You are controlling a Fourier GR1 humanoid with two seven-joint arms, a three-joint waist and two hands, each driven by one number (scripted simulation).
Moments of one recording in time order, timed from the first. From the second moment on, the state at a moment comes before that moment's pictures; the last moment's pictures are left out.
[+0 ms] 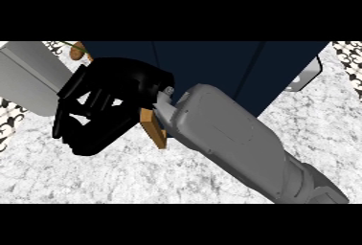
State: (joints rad) left arm 0.53 1.19 -0.12 -1.62 1.28 -0.38 -0.83; right arm -1.16 0.00 0.47 -1.22 -0.64 0.25 0.56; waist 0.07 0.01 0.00
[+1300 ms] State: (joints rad) left arm 0.54 1.06 0.04 -1.58 1.22 -0.46 -0.69; right arm -1.27 0.00 0.37 -0.75 -0.76 0.61 0.31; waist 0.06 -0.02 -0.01
